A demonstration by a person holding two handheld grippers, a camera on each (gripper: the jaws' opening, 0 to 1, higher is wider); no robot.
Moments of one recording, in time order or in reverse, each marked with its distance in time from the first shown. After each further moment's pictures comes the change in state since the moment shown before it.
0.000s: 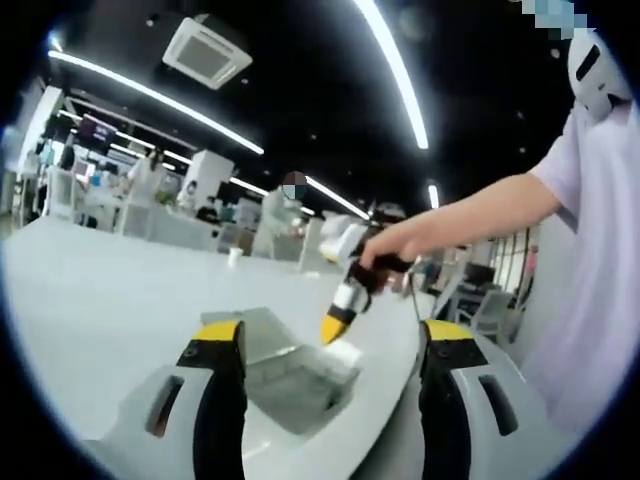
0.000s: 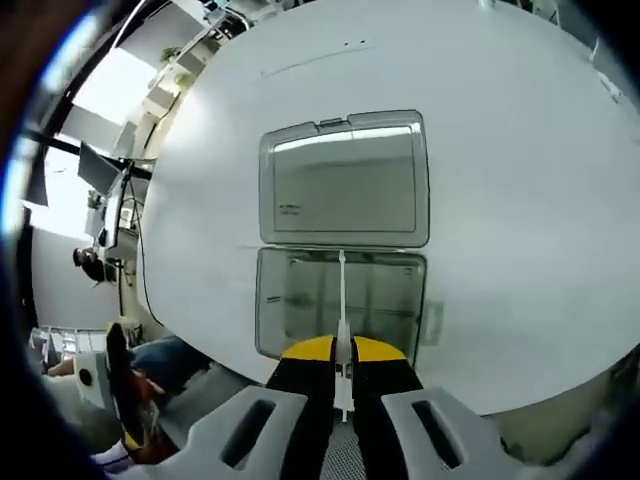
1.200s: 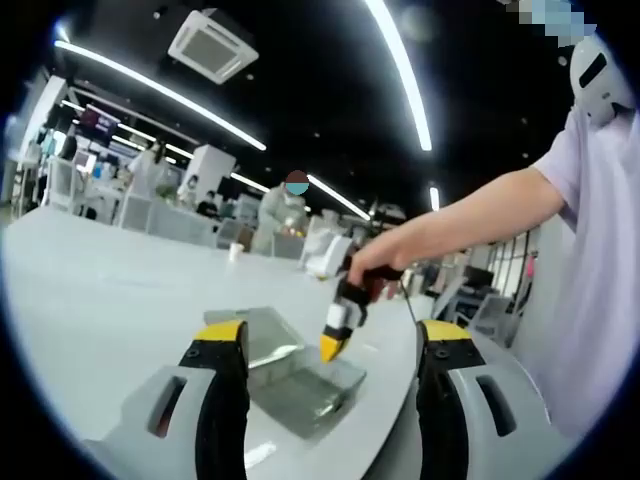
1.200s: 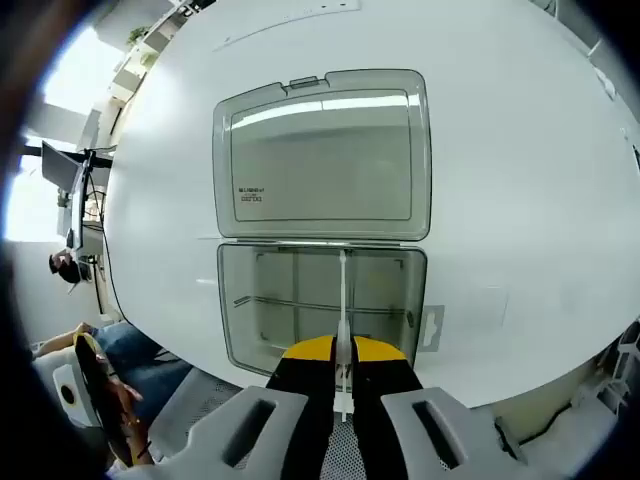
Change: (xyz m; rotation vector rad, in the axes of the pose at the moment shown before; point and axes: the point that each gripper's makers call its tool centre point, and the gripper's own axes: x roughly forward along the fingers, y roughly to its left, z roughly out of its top) left arm 0.011 0.014 -0.004 -0.030 0.010 -0.001; right arm 0.026 -0.013 0.000 0.025 0.129 -0.126
